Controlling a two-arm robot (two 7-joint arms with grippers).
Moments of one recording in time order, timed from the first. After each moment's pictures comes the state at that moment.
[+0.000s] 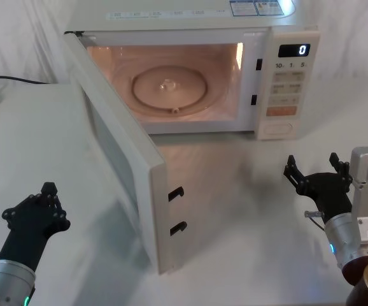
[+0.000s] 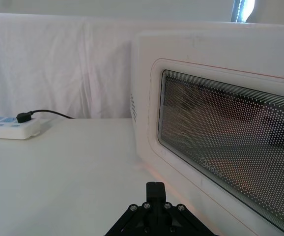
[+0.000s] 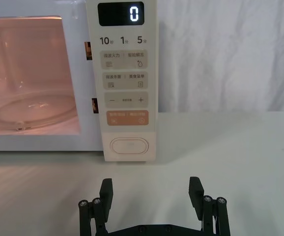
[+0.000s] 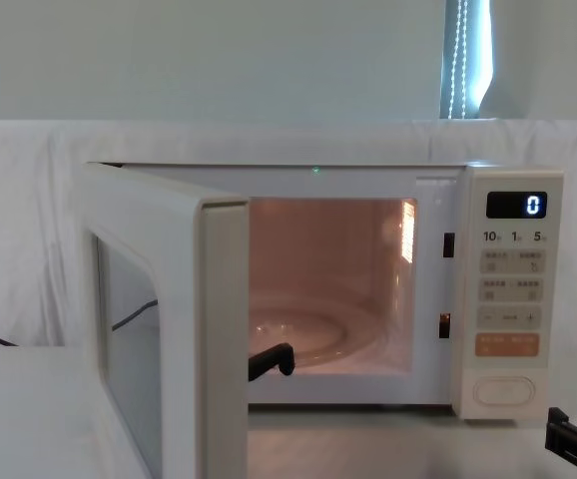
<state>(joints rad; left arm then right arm) 0.27 0.24 0.04 -1.85 -0.25 -0.02 -0.02 0.04 -0.01 -0.06 -1.43 0.02 -0.12 0.01</state>
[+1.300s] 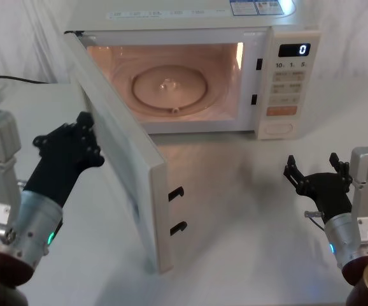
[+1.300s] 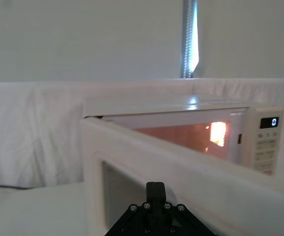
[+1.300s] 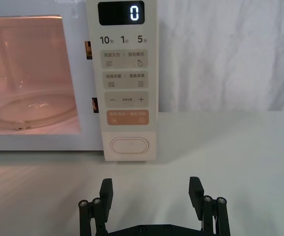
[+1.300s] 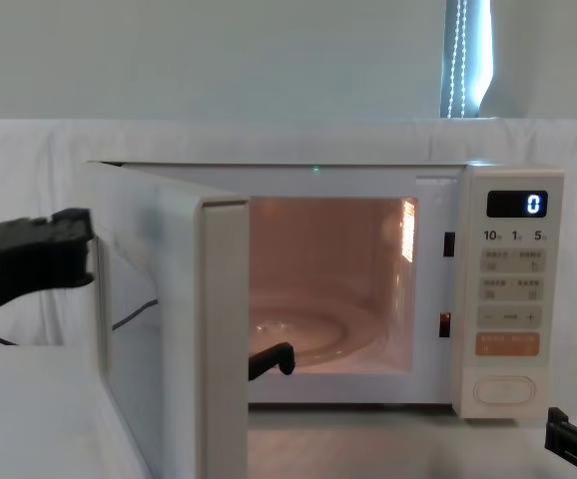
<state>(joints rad) 0.09 0.19 0.09 -1.94 -0.19 0.07 -0.14 0.04 -0.01 -0.06 -1.43 0.02 -0.12 0.01</state>
